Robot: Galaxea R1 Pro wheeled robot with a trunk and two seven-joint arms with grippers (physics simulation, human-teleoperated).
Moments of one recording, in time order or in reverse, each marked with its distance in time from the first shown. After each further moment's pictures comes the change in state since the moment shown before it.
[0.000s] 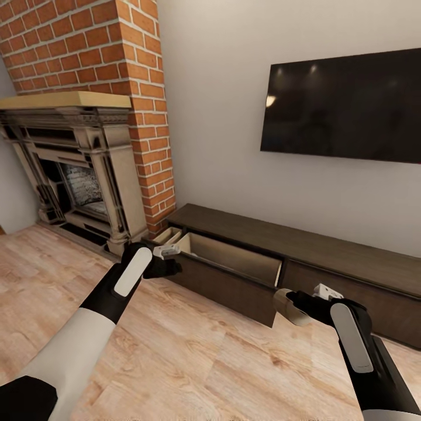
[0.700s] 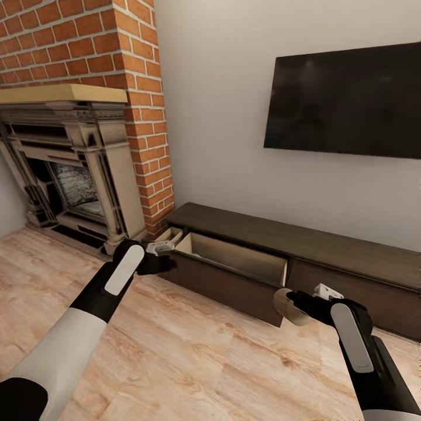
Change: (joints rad) left arm 0.000 0.047 -0.002 -0.048 0.029 0.000 -0.001; right arm 0.000 0.000 -0.003 0.000 -0.003 -0.002 0.002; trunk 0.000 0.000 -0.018
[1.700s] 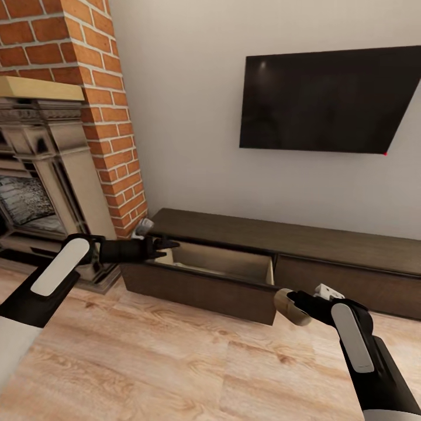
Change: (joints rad) left arm 0.015 0.346 -0.080 -0.231 0.508 -0.001 -0.652; right arm 0.000 -0.001 -0.004 0.001 0.003 0.000 0.000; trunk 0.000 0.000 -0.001
